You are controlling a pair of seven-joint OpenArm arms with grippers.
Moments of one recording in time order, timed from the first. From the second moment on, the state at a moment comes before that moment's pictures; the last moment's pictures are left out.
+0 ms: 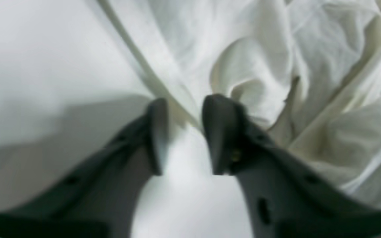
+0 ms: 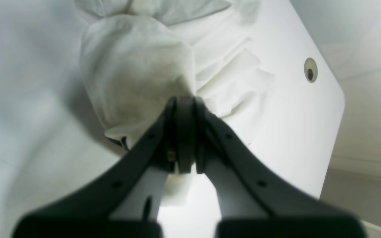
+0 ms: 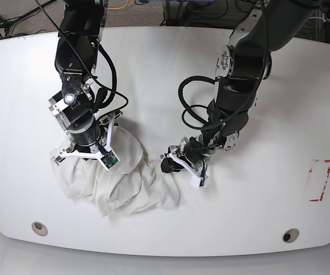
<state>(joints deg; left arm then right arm) -35.9 6.5 -1.8 23.0 -21.2 -29.0 14.1 6.0 3.7 2.9 113.4 -12.9 41.5 -59.9</state>
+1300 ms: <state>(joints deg) -13.6 -19.9 -3.5 79.4 -39.1 -28.8 36.7 7.7 -1.0 -9.7 113.1 -13.9 41.6 -59.1</state>
